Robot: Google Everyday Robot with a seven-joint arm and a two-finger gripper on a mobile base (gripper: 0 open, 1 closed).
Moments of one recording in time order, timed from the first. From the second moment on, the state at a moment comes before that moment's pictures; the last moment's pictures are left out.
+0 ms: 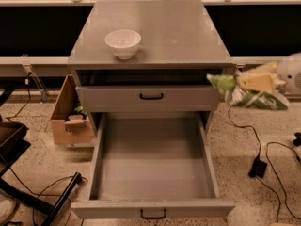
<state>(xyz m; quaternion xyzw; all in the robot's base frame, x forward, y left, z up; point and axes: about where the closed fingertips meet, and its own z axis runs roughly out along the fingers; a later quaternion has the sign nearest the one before) 0.561 -0.258 0.895 -0.35 0.80 0.22 0.43</state>
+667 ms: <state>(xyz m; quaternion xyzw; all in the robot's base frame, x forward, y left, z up) 0.564 -0.256 0.831 -0.35 0.82 0.26 0.37</state>
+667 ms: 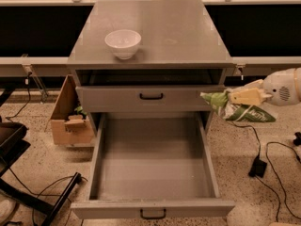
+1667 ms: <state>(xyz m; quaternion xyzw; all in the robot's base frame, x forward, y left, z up) 0.605 -0.114 0.654 -0.27 0.82 0.40 0.32</state>
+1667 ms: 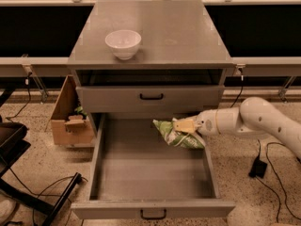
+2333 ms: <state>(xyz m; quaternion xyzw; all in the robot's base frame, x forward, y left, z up) 0.593 -0.081 0.557 -0.24 0.85 0.38 0.29</state>
